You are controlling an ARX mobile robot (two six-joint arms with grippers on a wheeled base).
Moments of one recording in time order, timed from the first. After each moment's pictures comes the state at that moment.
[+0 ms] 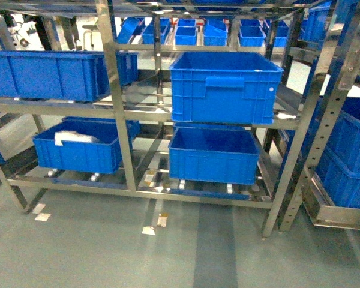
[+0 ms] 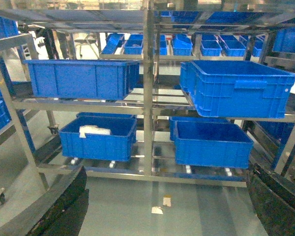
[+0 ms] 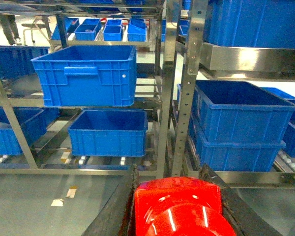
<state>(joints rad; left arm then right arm) 0.00 0.01 0.02 0.00 0.00 0.00 0.03 0.12 0.01 0.03 0.12 0.00</state>
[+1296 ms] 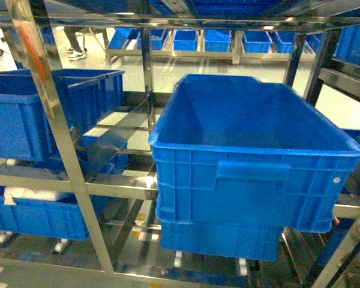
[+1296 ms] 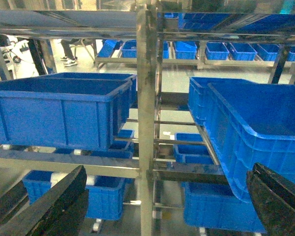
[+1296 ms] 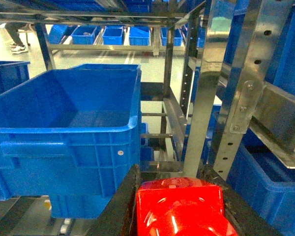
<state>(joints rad) 0.00 0.01 0.02 0.00 0.00 0.00 0.03 0.12 0.01 0.03 0.12 0.00</state>
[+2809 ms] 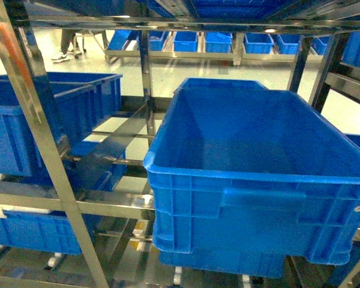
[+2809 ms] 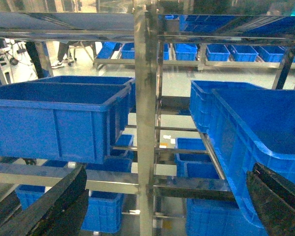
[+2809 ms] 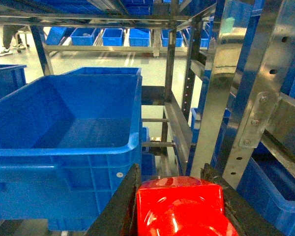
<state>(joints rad) 0.00 0.01 0.02 0.00 0.00 0.00 0.03 0.12 0.01 0.02 0.12 0.00</state>
